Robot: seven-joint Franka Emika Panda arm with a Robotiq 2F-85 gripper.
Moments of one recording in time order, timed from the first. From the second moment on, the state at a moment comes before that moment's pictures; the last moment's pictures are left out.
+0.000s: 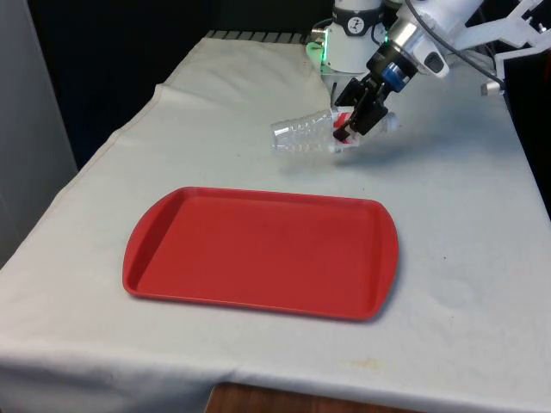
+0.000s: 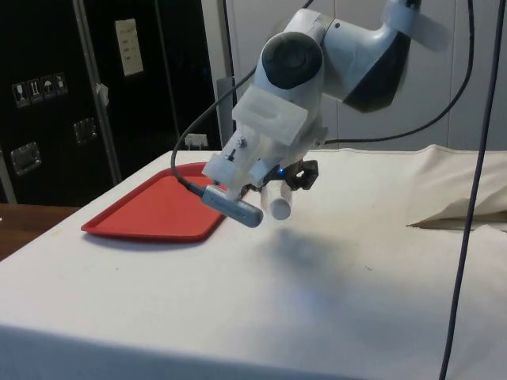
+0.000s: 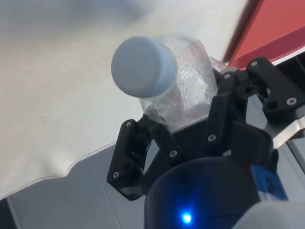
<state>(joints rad) 0.18 0.22 0.05 -2.49 -1.35 2.40 -0.49</state>
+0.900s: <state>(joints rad) 0.18 0.22 0.04 -2.49 -1.21 2.42 -0.50</state>
